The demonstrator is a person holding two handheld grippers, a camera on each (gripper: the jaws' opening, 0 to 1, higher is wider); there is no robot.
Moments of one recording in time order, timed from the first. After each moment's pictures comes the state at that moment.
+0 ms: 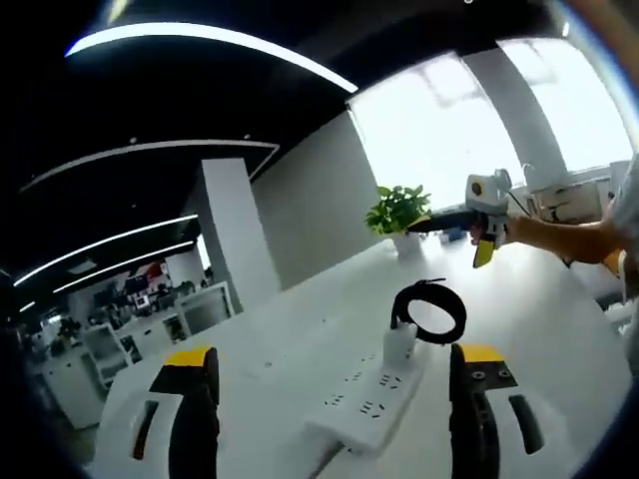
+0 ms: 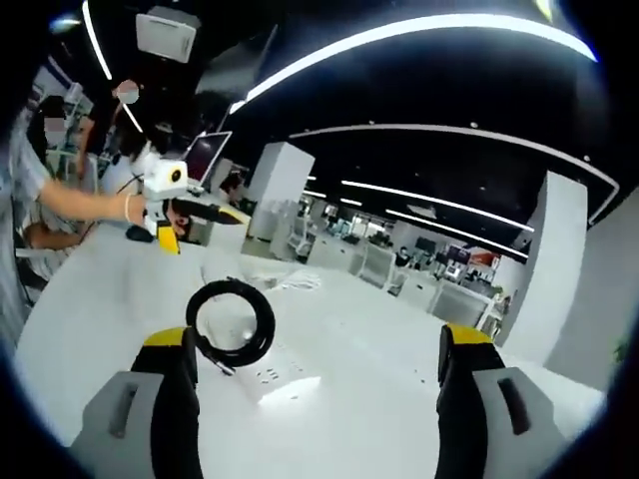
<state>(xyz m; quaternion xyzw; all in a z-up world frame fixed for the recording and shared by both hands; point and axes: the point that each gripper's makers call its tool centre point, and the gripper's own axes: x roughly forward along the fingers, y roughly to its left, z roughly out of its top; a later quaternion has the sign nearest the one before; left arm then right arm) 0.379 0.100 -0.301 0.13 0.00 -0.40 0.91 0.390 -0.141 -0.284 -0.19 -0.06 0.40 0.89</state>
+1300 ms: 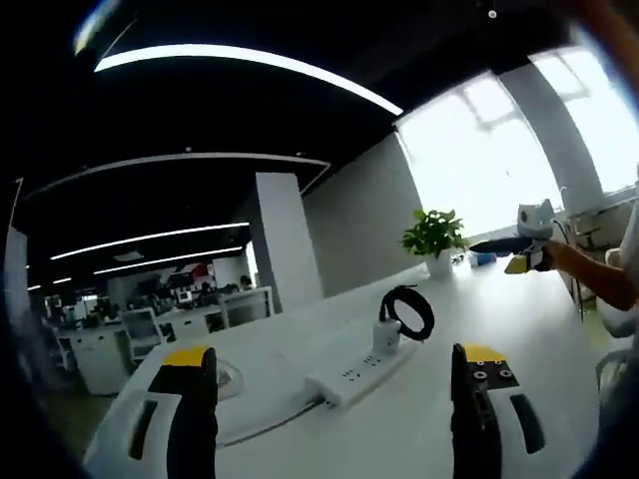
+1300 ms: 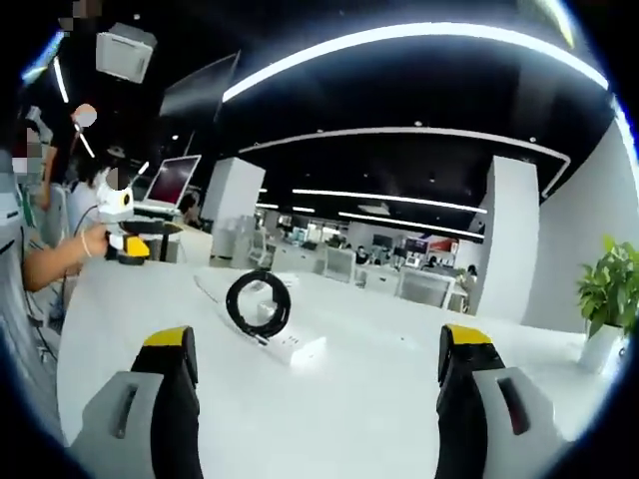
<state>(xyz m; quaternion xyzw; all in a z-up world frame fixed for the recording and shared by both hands) 0.286 0.153 -0.312 0.07 -0.04 -0.30 0.95 0.291 -0.195 -0.305 -0.12 -0.06 0.31 0.94</state>
